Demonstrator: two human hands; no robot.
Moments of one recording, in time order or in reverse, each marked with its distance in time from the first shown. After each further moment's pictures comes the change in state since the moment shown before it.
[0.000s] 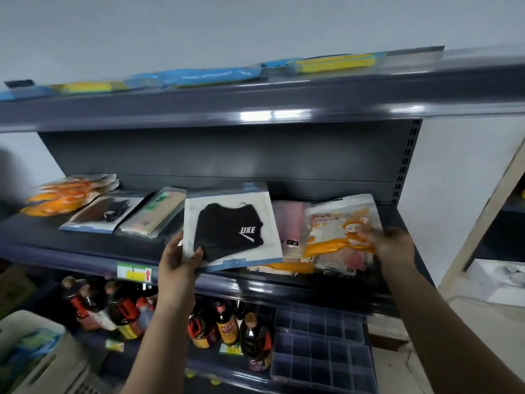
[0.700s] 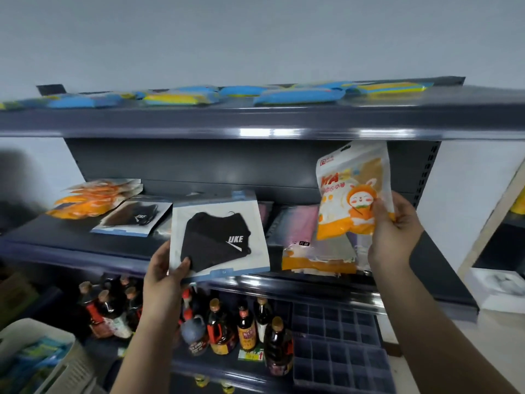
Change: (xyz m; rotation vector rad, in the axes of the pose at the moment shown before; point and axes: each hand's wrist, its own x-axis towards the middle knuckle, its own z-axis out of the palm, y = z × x) left_hand 0.020 0.049 -0.114 0.017 -0.003 -0.009; right_hand -0.127 -0.077 0.077 0.583 0.126 -0.482
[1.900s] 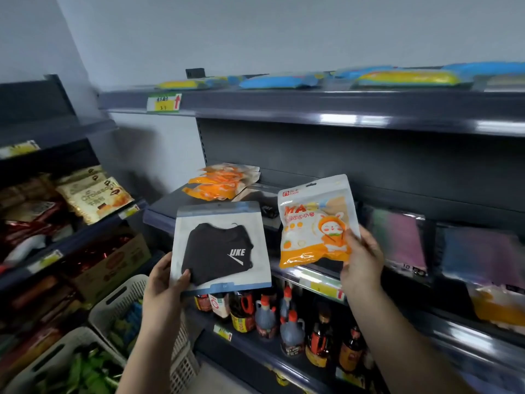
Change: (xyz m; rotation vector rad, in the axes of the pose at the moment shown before) left_hand 0.088 0.034 -0.262 0.019 0.323 0.024; right_hand -0.203 0.126 0.248 0.180 -0.184 0.677
